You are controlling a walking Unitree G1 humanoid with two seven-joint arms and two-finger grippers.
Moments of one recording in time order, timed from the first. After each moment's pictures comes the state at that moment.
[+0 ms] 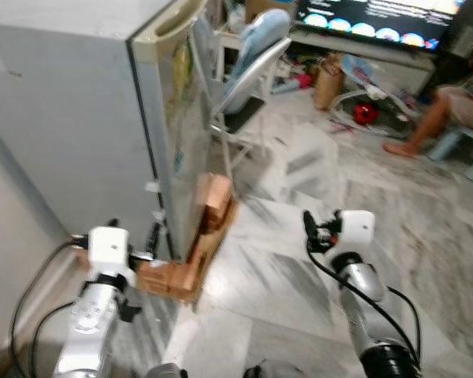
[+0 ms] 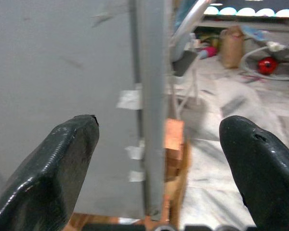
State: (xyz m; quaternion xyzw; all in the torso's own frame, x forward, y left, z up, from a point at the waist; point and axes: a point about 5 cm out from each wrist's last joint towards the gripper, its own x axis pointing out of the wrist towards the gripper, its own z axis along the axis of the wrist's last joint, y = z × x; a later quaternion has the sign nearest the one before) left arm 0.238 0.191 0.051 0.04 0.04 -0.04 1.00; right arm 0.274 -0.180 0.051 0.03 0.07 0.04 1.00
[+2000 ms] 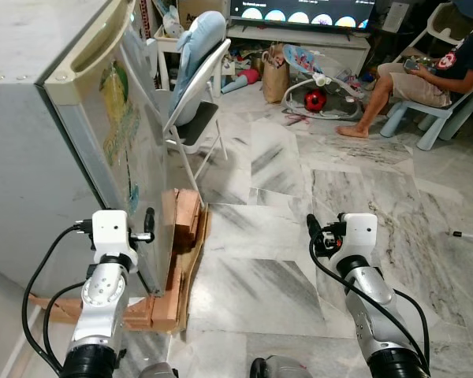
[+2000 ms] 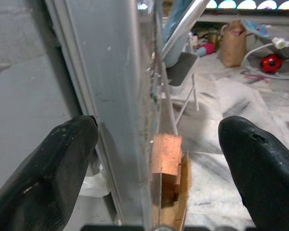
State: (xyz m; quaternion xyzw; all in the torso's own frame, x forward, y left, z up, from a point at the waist) left arm 0.272 0.208 0.043 0.03 0.07 0.06 1.00; right arm 0.267 -0.183 0.047 0.02 0.09 0.04 1.00
